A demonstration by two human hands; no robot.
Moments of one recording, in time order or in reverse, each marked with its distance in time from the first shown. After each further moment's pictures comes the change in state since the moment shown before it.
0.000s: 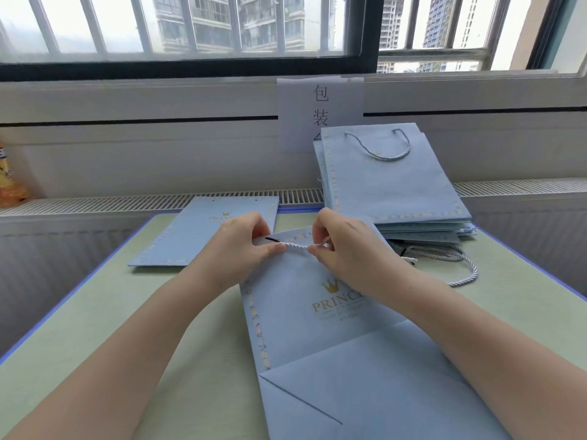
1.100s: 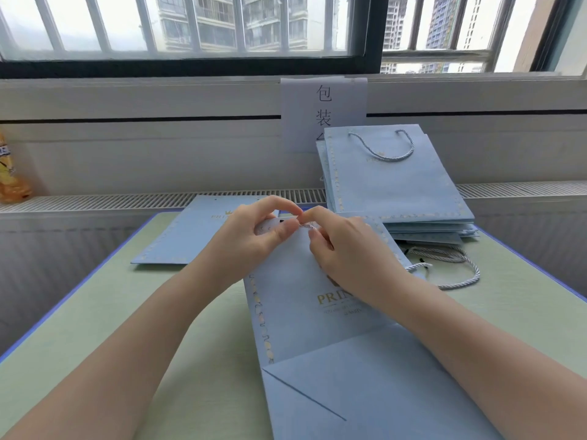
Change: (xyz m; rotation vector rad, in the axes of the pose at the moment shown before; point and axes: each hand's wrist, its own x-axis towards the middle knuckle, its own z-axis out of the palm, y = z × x) left_hand -0.010 0.015 -0.008 -0.363 -0.058 0.222; right_hand 0.000 -0.012 0.007 0.013 0.139 -0.017
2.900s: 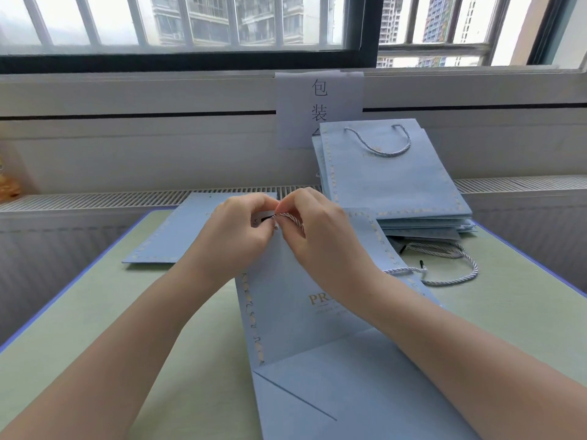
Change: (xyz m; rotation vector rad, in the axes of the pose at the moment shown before) left_hand 0.004 0.000 0.002 0.147 0.129 -0.057; right_hand 0.016 -0.016 0.022 0.185 0.288 -0.173
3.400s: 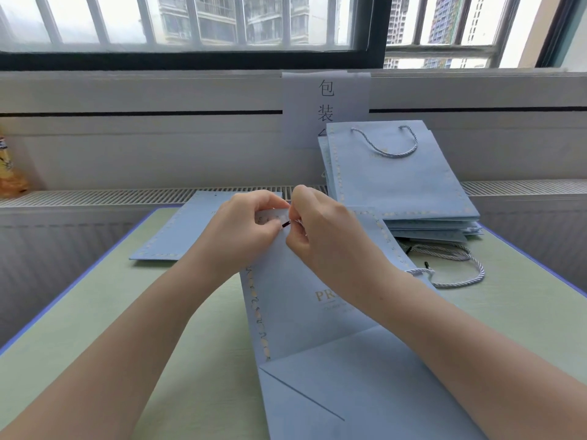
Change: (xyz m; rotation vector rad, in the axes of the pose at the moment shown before) left_hand 0.002 0.000 -0.005 0.045 0.004 -0.047; right_hand 0.003 -0.003 -0.003 -0.143 0.024 -0.147
